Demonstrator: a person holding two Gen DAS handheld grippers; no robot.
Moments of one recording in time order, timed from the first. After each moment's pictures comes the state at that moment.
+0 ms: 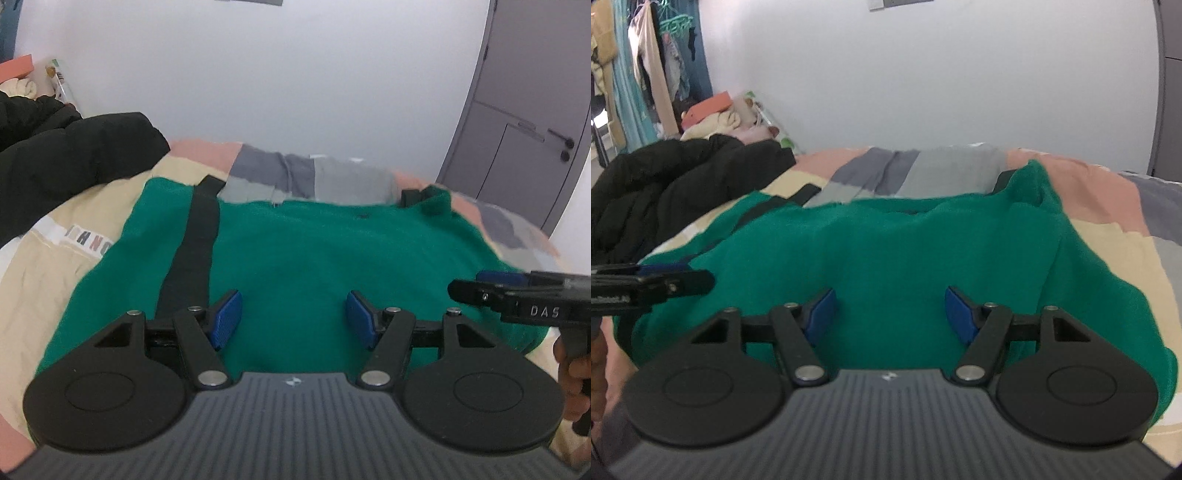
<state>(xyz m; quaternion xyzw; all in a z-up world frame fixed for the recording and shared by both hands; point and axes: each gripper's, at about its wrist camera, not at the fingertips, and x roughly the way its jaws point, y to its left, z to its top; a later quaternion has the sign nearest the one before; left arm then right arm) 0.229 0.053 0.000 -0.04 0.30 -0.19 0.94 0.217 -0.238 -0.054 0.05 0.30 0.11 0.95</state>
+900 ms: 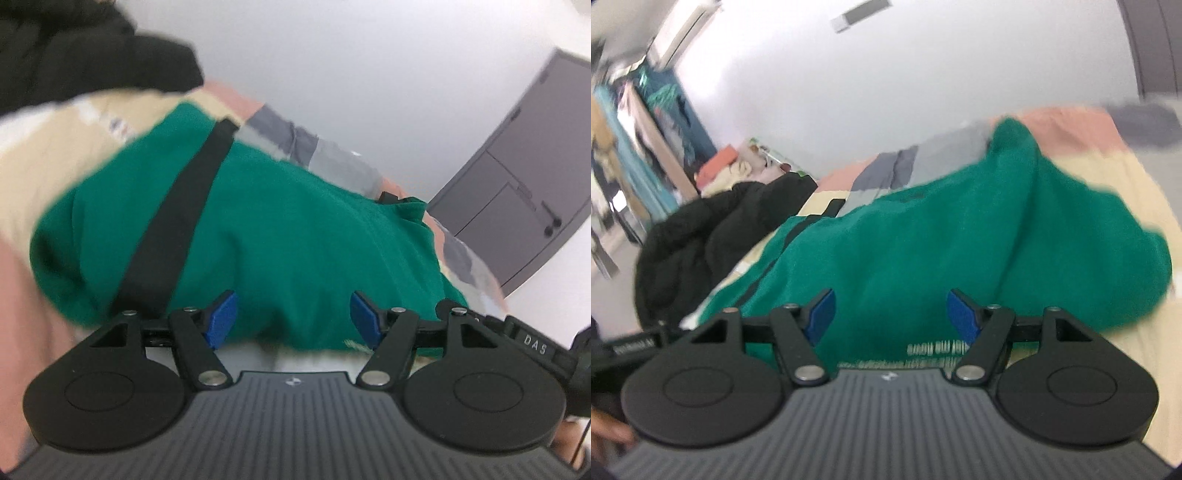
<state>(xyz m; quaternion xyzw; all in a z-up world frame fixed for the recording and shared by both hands) 0.148 0.073 0.006 -0.23 0.36 -0.17 0.89 0.134 -0.271 -0.043 0.22 0.30 0.12 0.92</state>
